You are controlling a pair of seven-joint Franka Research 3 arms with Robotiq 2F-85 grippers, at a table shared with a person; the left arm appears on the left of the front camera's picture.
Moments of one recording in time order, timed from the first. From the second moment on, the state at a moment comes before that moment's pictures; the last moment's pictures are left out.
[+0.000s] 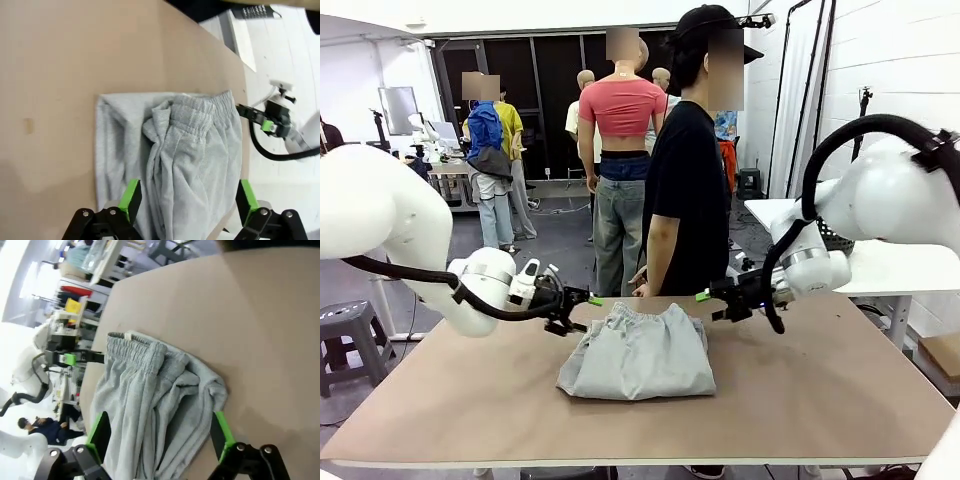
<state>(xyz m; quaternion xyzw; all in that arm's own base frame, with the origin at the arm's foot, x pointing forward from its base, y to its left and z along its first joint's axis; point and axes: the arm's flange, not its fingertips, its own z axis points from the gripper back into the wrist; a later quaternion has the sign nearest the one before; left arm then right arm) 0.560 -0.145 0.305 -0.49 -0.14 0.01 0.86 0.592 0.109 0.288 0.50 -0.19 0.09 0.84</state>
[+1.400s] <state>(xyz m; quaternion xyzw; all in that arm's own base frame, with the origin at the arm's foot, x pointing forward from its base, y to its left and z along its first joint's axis) 0.536 -0.129 0.340 -0.47 -0.18 0.01 0.86 0.570 0.093 0.334 0.47 -0.23 0.10 0.85</state>
